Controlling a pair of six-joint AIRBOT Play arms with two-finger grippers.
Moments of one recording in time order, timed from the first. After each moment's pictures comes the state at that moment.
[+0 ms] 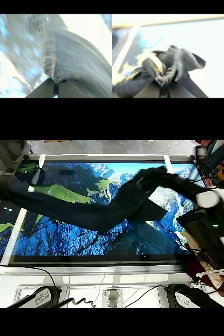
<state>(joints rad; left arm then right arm) 0.42 -1.21 1.47 1.58 -1.00 -1.58 0.00 -1.08 1.19 -1.02 0.52 1.24</state>
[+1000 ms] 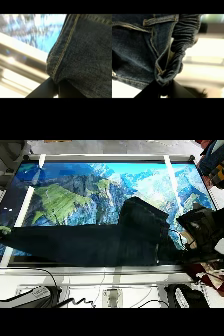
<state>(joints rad) 0.81 -1.32 1.17 1.64 -1.14 -1.14 -0.22 -0.61 0.64 -1.36 1.61 1.43</state>
